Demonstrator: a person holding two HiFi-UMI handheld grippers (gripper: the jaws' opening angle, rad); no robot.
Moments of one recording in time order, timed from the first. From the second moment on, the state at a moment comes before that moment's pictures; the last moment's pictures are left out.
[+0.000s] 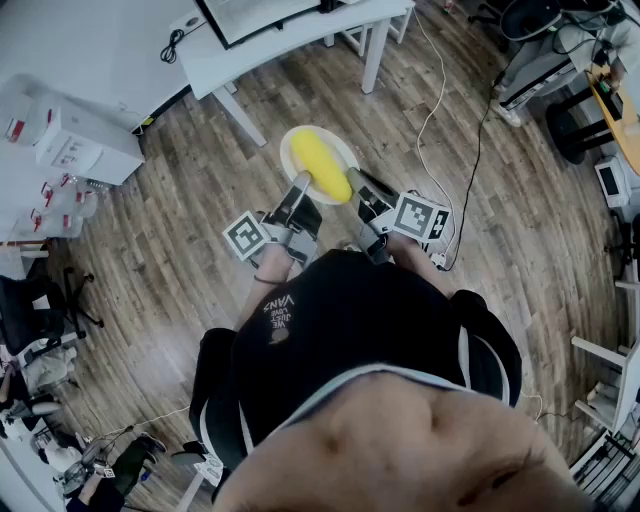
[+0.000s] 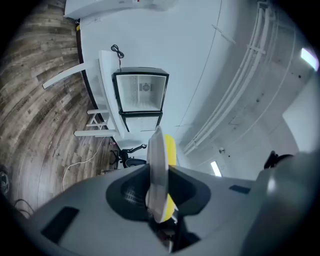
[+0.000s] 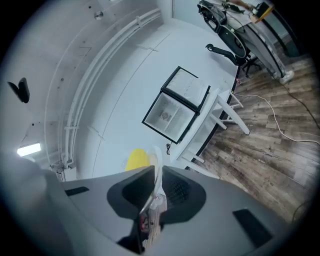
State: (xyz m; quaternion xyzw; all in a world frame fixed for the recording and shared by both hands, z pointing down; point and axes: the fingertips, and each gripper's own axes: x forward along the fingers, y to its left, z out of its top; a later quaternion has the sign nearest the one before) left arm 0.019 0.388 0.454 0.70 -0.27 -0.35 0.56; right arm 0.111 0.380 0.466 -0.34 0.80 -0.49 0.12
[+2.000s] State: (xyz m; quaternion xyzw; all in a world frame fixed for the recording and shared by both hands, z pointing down) left arm 0.015 0.334 0.459 0.70 -0.26 -0.35 0.57; right arm 0.108 0.325 0.467 -0.34 0.81 -0.46 0.12
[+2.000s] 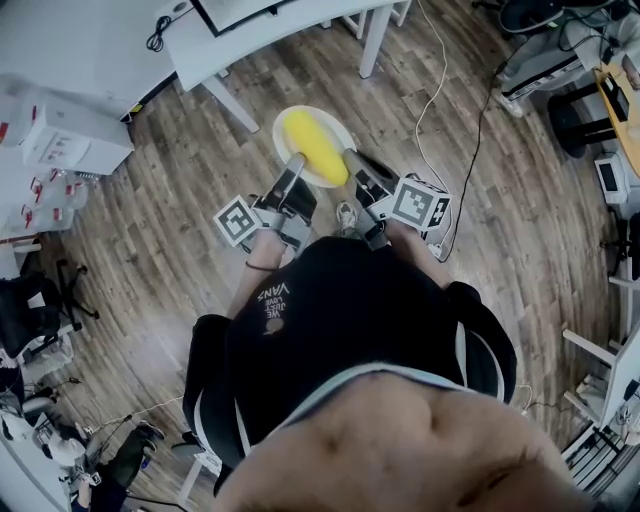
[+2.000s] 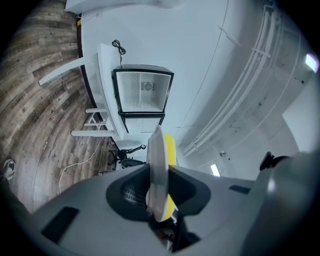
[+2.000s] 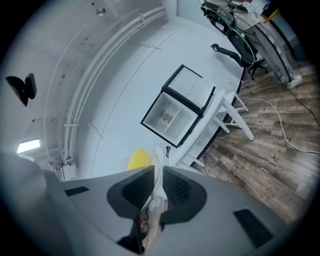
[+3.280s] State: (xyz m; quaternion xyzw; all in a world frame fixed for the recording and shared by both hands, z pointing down) left arm 0.047 0.220 0.467 0.67 -0.32 -0.41 0.54; right arm 0.137 0.194 0.475 -0.27 0.84 -0.47 0.07
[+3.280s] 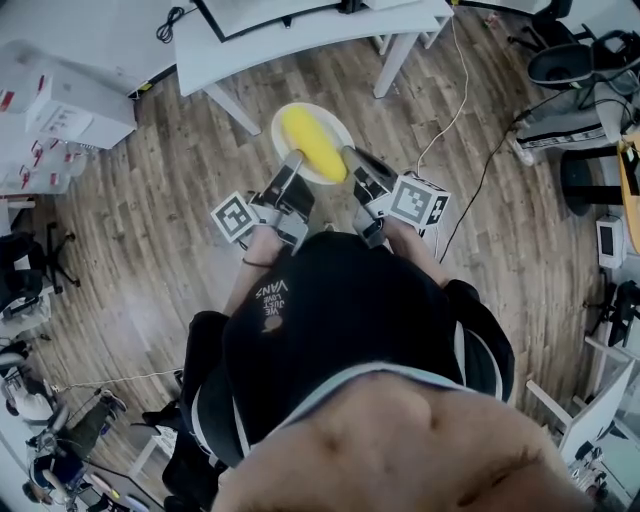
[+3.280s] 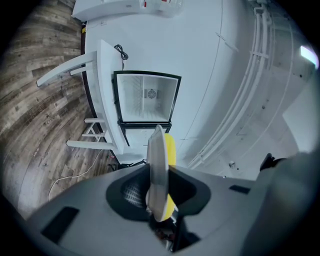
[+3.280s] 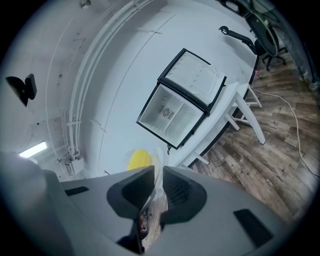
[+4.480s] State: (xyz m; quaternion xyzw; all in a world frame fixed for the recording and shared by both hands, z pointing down) left arm -0.004 0.101 0.457 0.67 -0.29 -0.40 0.55; right arm 0.087 0.083 0.461 -0.29 0.83 -0.47 0.08
